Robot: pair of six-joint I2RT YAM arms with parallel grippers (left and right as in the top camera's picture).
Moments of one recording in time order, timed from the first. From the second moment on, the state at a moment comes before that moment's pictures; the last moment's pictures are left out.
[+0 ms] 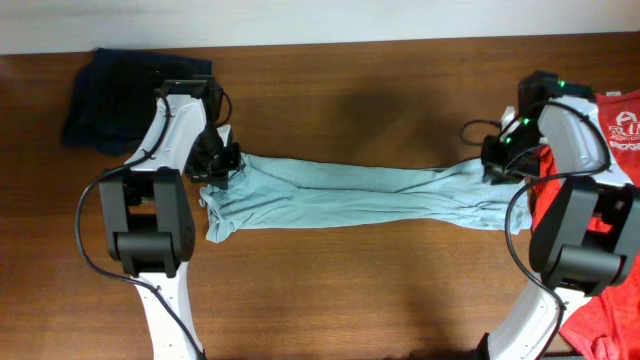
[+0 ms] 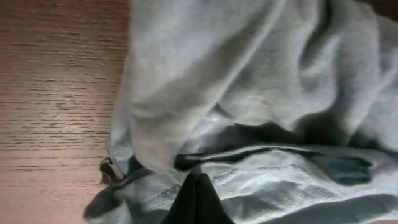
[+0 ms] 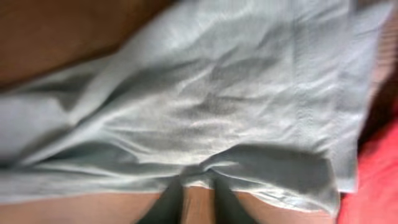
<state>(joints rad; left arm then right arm) -0.07 2.27 1.84 -1.32 0.07 -0.13 -0.24 2.06 1.68 -1.28 -0.11 0.07</state>
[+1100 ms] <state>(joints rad) -0.07 2.27 1.84 -1.31 0.05 -0.12 -0.47 2.05 1.39 -0.78 -0.30 -0.06</state>
